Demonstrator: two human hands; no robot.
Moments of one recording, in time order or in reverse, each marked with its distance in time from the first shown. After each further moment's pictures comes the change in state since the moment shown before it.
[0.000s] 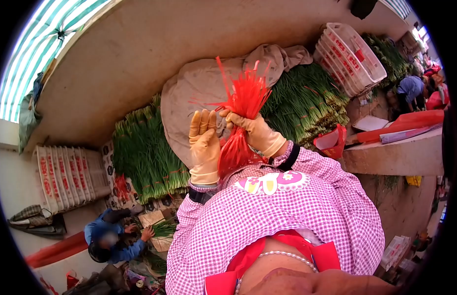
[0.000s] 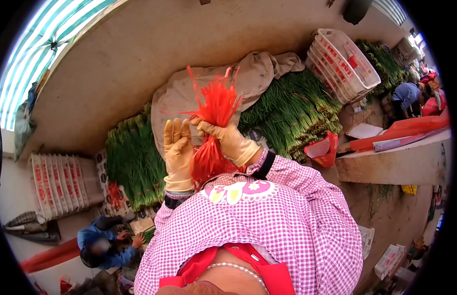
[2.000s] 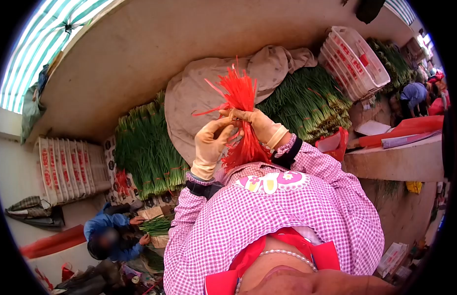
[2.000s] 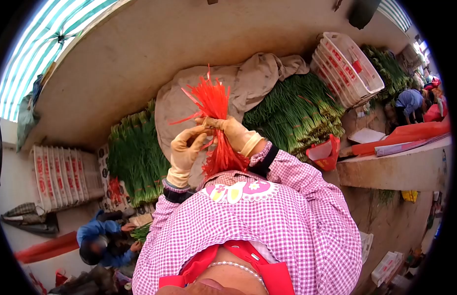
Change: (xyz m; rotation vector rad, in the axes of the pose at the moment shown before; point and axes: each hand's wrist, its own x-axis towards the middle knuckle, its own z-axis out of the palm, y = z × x) left_hand -0.009 0.011 0.018 1.030 -0.089 -0.060; right_hand 0.005 -0.003 -0.011 -0.035 -0.040 0.318
